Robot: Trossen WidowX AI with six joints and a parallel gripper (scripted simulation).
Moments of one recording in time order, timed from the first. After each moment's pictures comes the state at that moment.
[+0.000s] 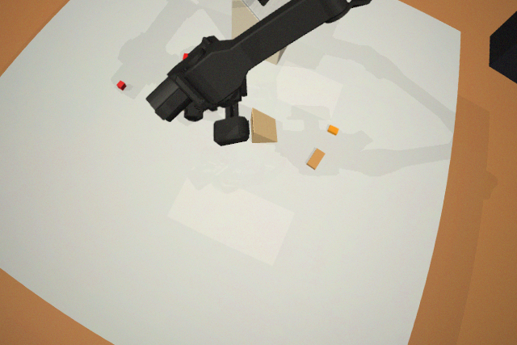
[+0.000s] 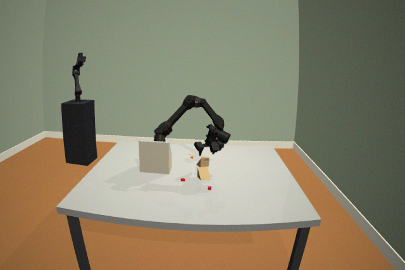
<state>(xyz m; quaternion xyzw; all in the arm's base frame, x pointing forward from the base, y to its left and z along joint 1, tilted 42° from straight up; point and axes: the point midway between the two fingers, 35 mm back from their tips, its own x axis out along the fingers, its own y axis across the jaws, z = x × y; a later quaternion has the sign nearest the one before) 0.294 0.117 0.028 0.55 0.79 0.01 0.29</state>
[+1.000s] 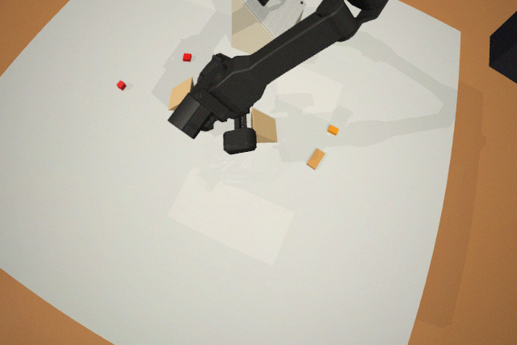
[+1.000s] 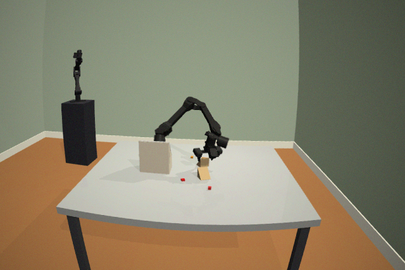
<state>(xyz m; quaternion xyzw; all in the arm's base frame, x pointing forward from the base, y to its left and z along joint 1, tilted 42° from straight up) 0.285 0.158 0.003 0.55 0.79 0.00 0.29</state>
